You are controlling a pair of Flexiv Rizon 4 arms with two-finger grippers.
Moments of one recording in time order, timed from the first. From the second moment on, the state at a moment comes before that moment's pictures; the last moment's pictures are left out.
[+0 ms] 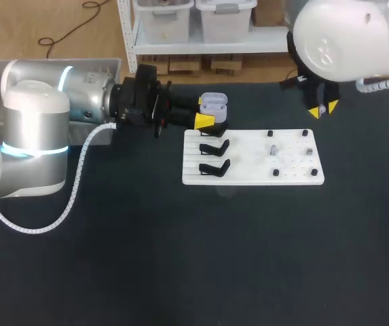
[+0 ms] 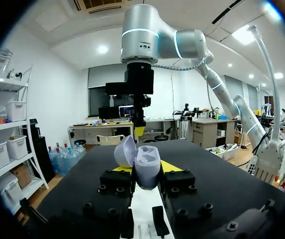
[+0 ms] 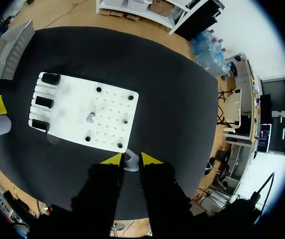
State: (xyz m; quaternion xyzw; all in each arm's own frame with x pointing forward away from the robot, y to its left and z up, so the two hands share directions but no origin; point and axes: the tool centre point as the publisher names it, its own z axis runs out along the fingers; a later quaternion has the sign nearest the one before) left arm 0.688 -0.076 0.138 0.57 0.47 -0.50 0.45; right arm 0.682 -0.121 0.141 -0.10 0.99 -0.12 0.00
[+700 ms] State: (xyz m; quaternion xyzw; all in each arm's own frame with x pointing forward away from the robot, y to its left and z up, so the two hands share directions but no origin) left arm 0.680 -0.074 0.126 0.57 0.47 -0.50 0.45; right arm 0.649 -0.058 0.188 0.04 0.99 -0.13 0.00
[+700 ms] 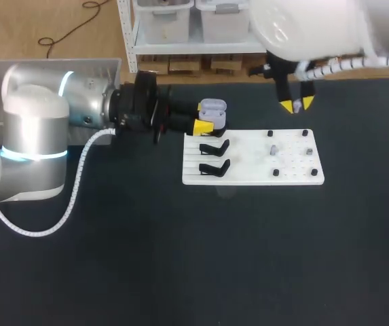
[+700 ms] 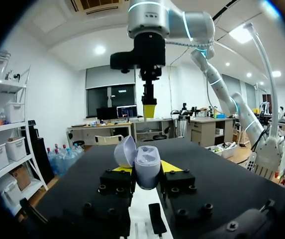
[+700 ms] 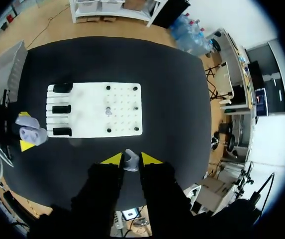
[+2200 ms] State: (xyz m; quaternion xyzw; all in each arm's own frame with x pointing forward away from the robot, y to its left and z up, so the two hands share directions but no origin) left arm 0.677 -0.067 0.120 0.56 0.47 -0.49 0.47; right arm 0.640 0.002 0.195 0.09 0.99 -0.11 -0.03
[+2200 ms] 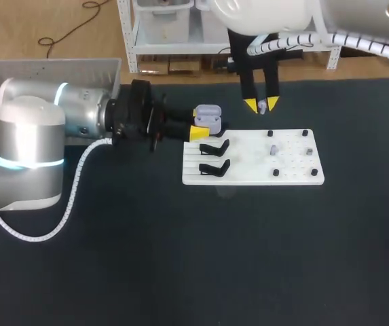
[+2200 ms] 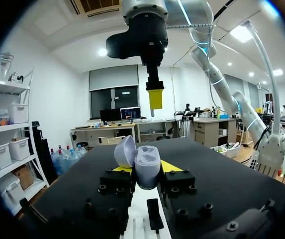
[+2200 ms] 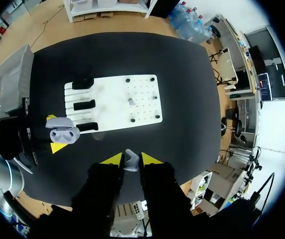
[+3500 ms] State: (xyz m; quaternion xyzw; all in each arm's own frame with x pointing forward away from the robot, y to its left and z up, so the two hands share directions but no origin) left arm 0.662 -0.077 0.114 0.56 0.47 -0.50 0.46; right arm 0.636 0.068 0.191 0.23 0.96 -0.15 -0.01
